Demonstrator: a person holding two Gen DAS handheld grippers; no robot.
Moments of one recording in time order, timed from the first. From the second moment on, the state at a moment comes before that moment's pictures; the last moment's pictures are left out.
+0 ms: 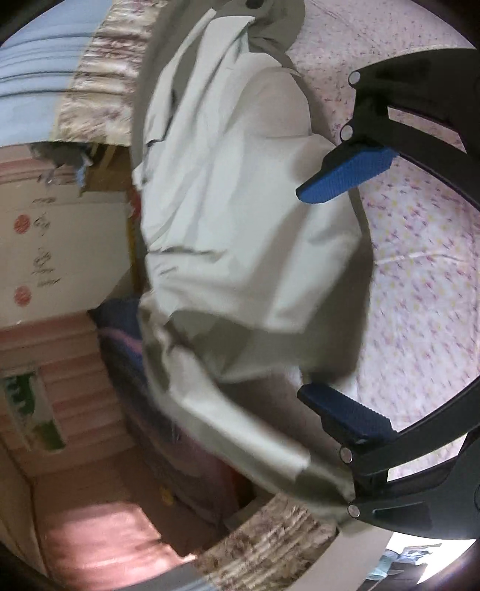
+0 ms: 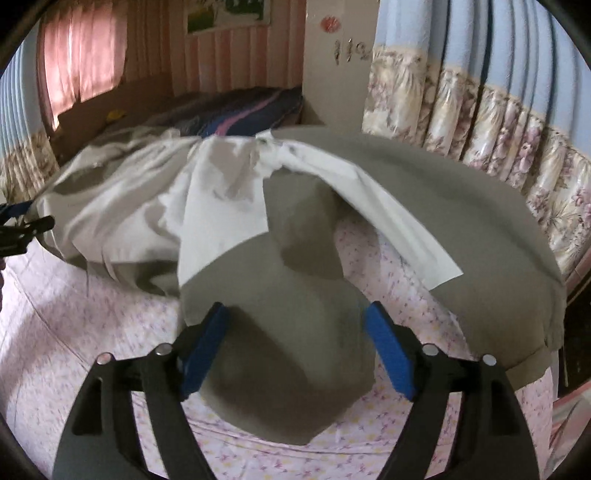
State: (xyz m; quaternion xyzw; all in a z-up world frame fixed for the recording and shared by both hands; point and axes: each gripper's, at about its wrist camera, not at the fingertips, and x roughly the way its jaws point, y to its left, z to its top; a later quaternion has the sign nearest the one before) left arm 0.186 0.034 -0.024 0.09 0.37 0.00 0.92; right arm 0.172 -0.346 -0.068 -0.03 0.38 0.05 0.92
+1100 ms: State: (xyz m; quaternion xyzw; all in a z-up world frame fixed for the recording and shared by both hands) left arm 0.073 0.069 0.164 -0.02 0.22 -0.14 0.97; right arm 0.066 -0.388 0.101 0.21 0.14 0.25 0.93
